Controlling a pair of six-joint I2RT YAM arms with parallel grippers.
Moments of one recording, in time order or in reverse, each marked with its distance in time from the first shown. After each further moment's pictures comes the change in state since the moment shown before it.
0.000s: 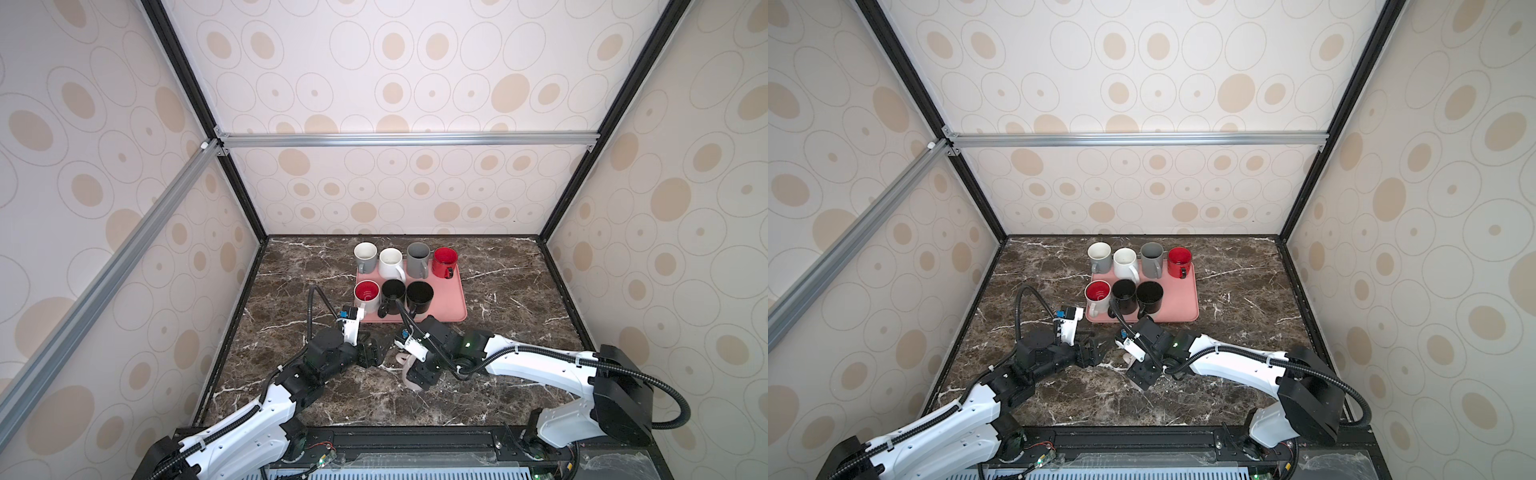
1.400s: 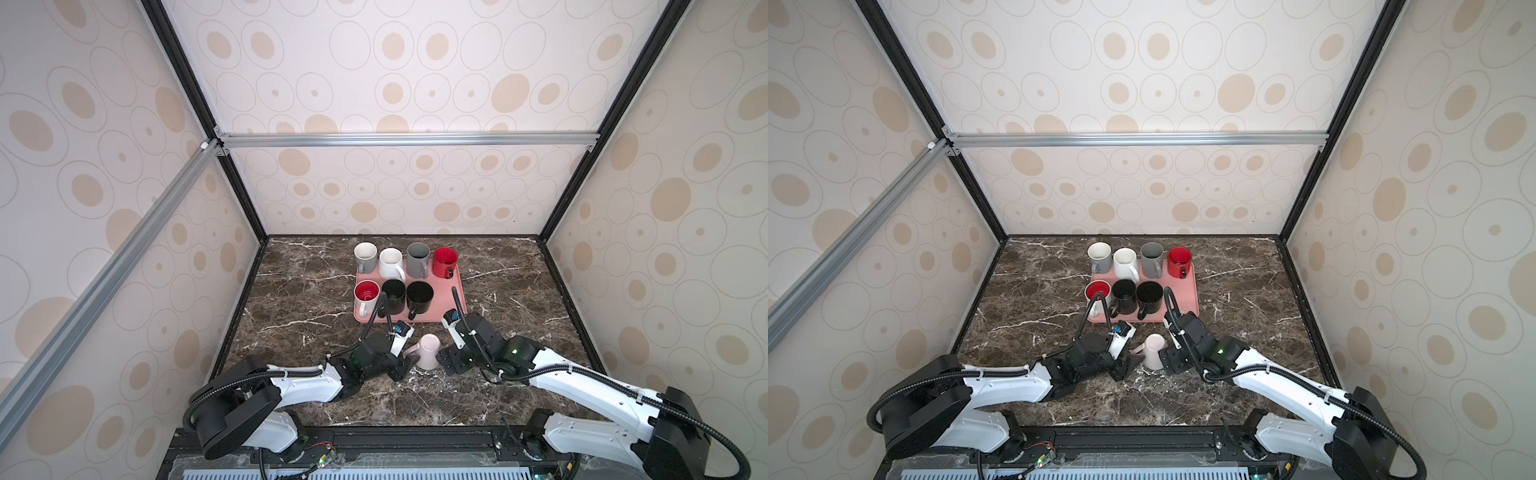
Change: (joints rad) left arm -0.263 0.563 0.101 0.296 -0.128 0.344; right arm -0.193 -0.337 -0.203 -0.013 0.117 0.273
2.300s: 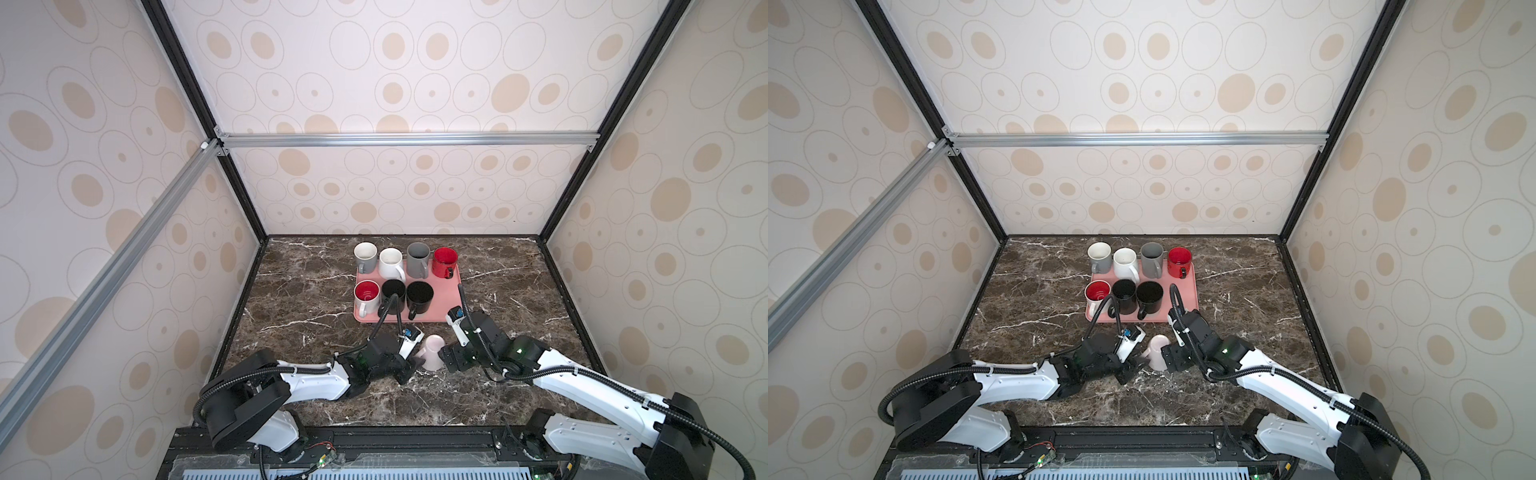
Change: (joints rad) left arm -0.038 0.059 0.059 -0.025 0.032 0.036; right arm -0.031 -0.029 0.000 -0.005 0.000 0.002
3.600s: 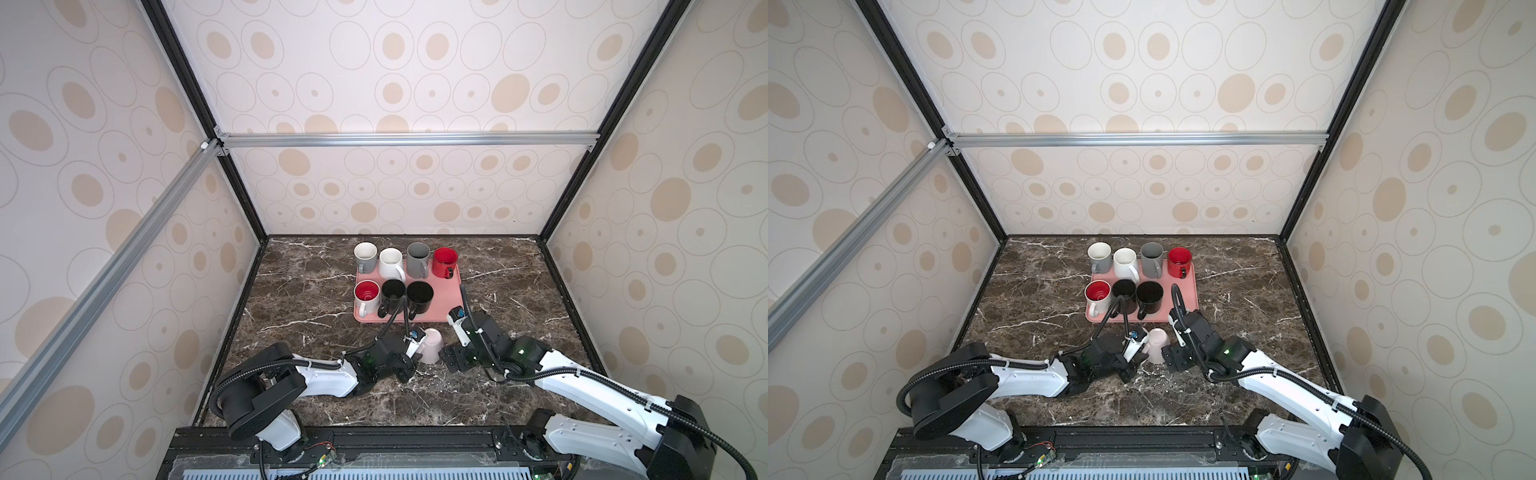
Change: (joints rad) left arm -0.015 0.074 0.026 0.008 -0.098 0.084; right arm -0.002 -0.013 -0.003 -0.003 -0.007 0.005
